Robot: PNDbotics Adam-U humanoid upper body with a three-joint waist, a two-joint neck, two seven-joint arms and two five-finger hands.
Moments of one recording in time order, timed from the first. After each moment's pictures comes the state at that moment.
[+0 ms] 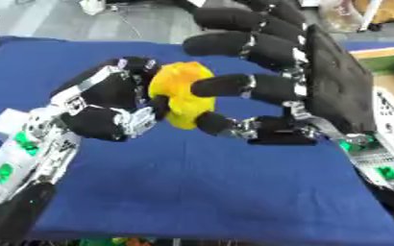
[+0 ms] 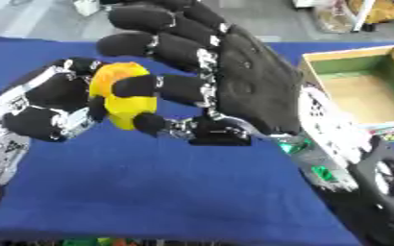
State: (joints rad) left arm -0.42 0.45 -0.34 -1.95 0.51 0.19 -0.42; right arm -0.69 -0.41 0.56 -1.98 0.92 -0.55 -0.27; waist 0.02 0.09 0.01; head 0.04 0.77
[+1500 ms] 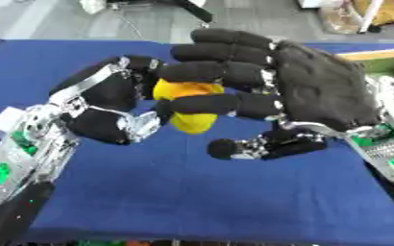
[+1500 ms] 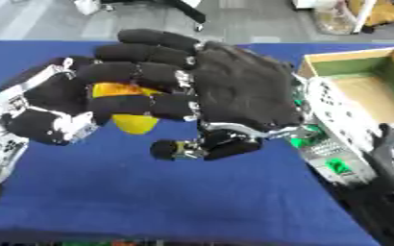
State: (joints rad) left arm -0.42 0.47 -0.34 -1.98 0.45 0.17 -0.42; right arm -0.74 -0.45 0.55 -1.98 0.76 -0.66 0.10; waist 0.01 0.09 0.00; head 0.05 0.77
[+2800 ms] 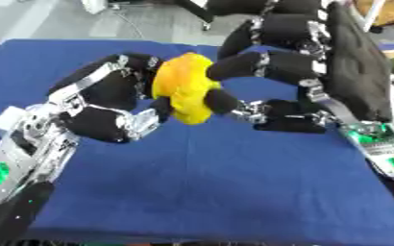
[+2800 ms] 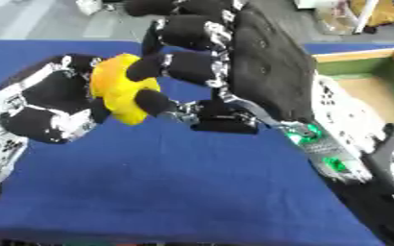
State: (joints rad) left arm -0.43 0.47 -0.34 -1.98 0.46 0.17 -0.41; right arm -0.73 -0.45 0.56 -1.98 0.91 -0.51 -0.32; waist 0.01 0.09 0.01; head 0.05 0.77
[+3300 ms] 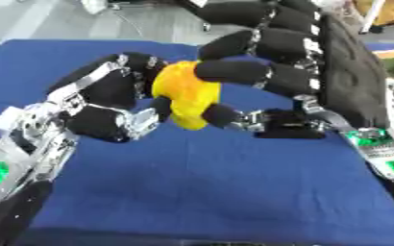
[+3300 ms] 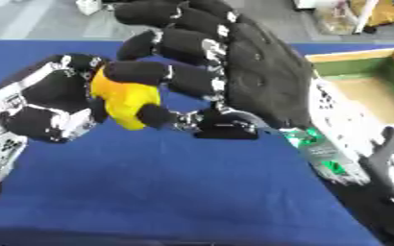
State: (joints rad) left arm -0.43 0.52 -0.34 -1.98 0.45 0.18 -0.41; right arm -0.73 -0.47 0.57 -1.98 0.93 -0.58 -0.28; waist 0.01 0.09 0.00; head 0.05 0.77
